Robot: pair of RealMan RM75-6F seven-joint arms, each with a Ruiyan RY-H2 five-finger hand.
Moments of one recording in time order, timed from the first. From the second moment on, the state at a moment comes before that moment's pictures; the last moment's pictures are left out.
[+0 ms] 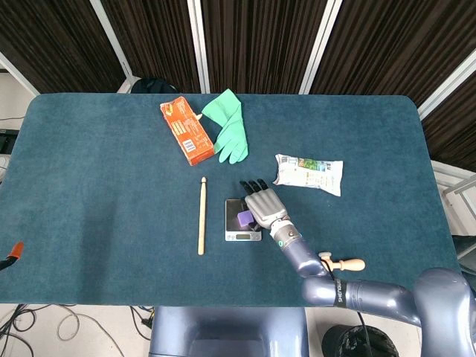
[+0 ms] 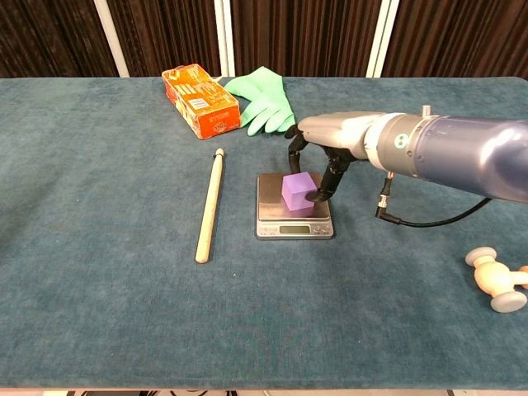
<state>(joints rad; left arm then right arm) -0.04 -1.10 -0.10 -1.59 1.42 1.55 -0.04 0.98 -1.65 0.27 -1.46 -0.66 0.81 -0.69</state>
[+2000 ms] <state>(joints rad) -0.04 -1.11 -0.11 -1.59 1.41 1.55 -0.01 0.22 -1.24 -0.13 -1.49 -1.48 1.72 -0.12</state>
